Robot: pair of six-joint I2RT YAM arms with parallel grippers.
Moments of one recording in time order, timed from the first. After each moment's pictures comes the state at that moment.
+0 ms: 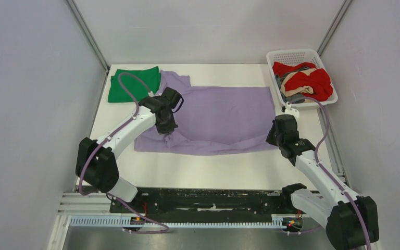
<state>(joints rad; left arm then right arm) -0.52 1.52 1.22 -0.97 -0.26 -0.77 0.26 0.95 0.56 -0.37 0.25 0.49</state>
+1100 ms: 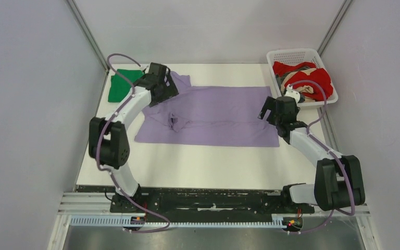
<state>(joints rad) -0.28 1.86 1.57 -0.63 -0.25 -0.63 0.14 1.36 0.73 -0.04 0.28 0.43</state>
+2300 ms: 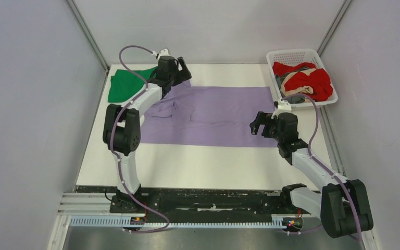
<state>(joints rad) -0.31 2.03 1.60 -0.08 -0.12 -0.59 0.18 1.10 0.46 0.14 -0.05 0.29</state>
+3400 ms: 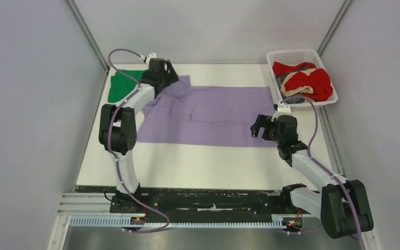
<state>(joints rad) -0.23 1.99 1.49 -0.13 -0.19 -0.56 0.18 1.09 0.43 0.14 -0.04 0.29</state>
